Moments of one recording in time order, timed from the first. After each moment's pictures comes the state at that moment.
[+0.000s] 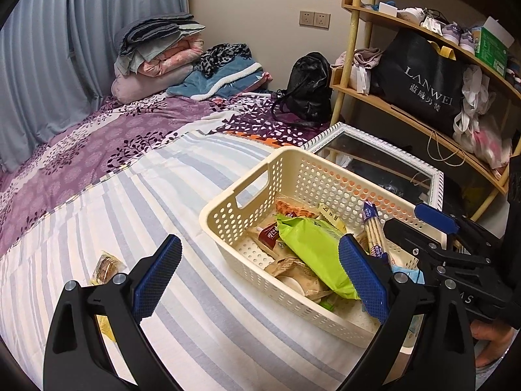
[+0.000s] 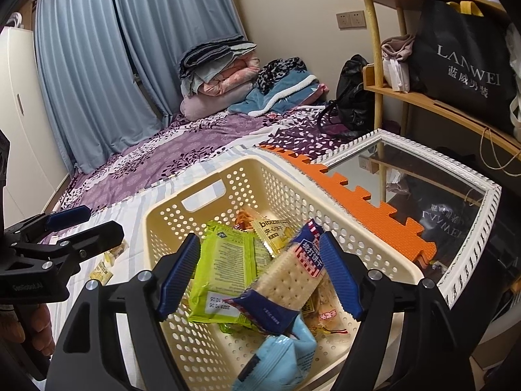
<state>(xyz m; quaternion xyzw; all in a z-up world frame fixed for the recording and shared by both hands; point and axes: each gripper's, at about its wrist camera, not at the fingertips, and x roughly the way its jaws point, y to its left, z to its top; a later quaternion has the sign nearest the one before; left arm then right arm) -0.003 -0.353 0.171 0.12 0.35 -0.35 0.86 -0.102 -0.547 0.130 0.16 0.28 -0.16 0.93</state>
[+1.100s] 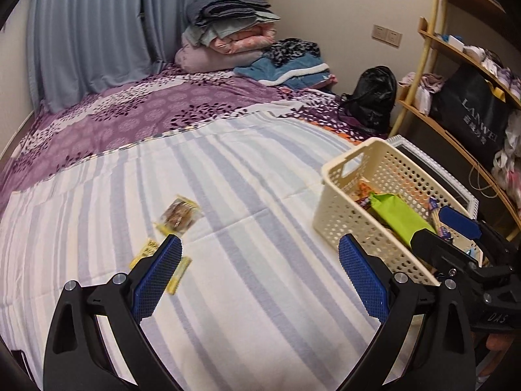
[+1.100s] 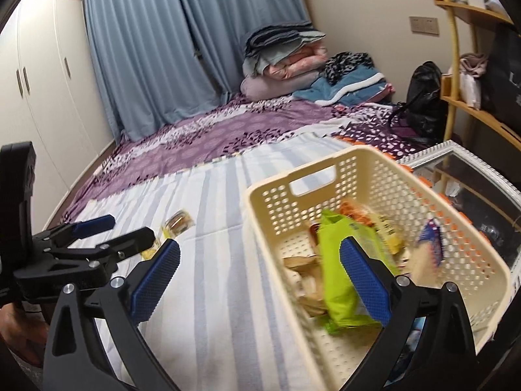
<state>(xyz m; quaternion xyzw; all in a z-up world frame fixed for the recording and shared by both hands) 0.023 -0.233 0.145 0.05 0.38 -0.24 0.89 -0.053 -0.445 0.132 0.12 0.31 -0.04 0.94</state>
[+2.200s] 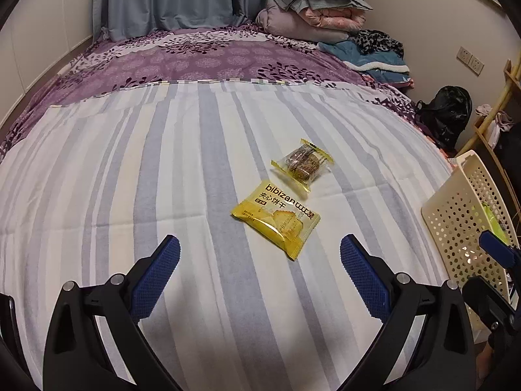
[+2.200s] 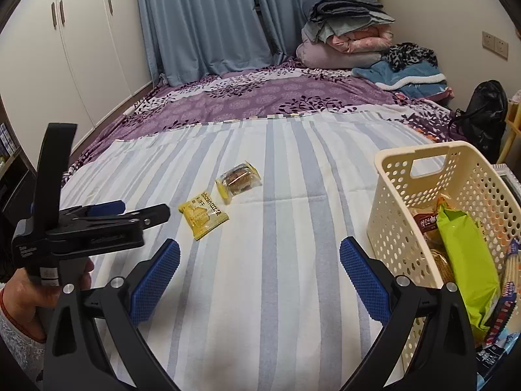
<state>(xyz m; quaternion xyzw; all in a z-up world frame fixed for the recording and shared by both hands) 0.078 -0.120 0.066 -0.02 0.46 -0.12 0.88 -0.006 -0.343 0.094 0.05 0.38 0.06 0.92</state>
